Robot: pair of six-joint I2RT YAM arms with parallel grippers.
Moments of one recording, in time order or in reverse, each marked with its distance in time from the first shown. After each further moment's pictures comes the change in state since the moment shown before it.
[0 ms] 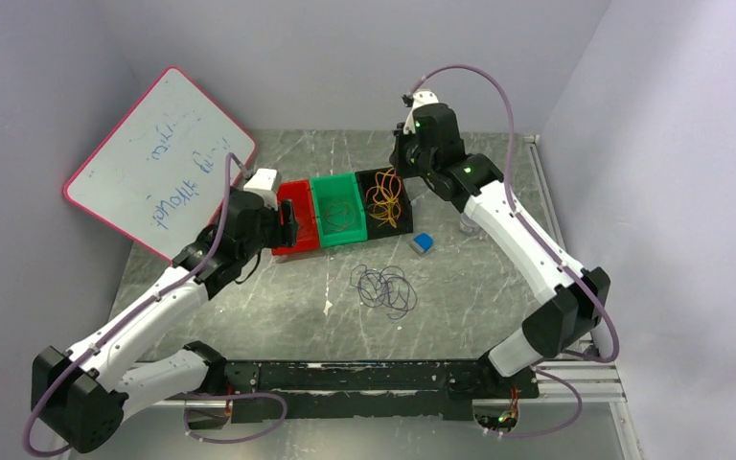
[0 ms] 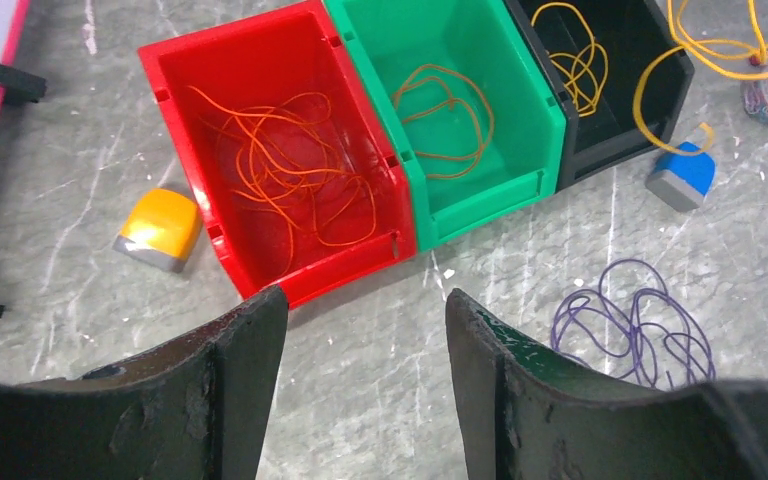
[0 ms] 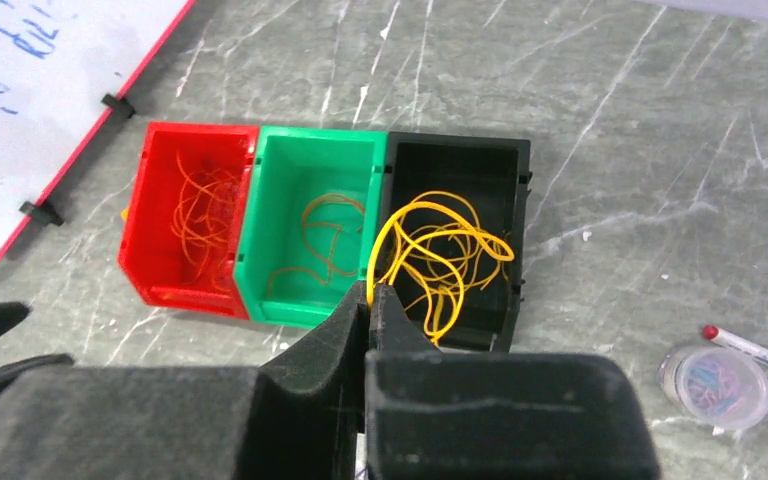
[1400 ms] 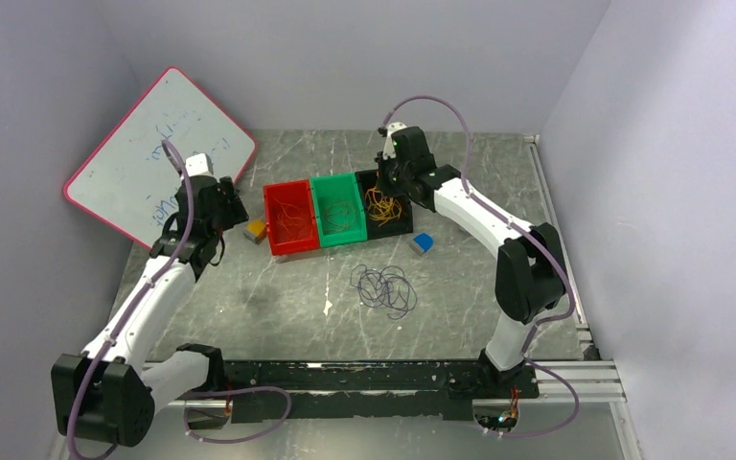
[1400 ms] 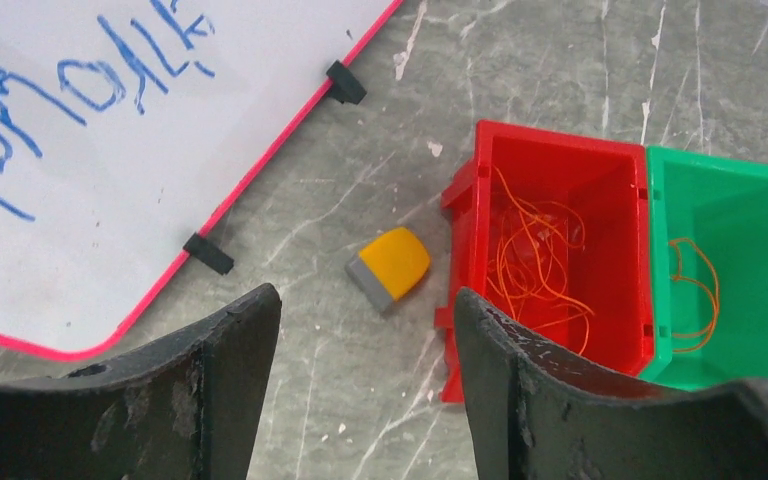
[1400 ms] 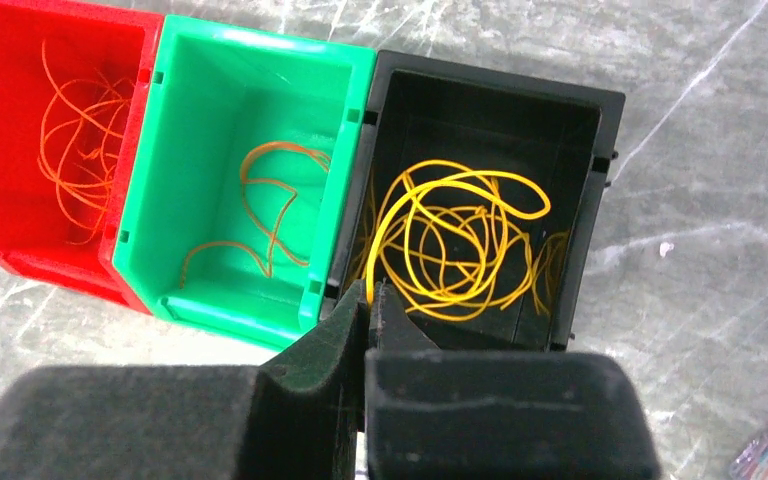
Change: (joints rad) left arm 0.388 0.029 -0.012 0.009 -0.106 -0.072; right arm -0.074 0.244 -0.171 0.237 -0.177 -0.087
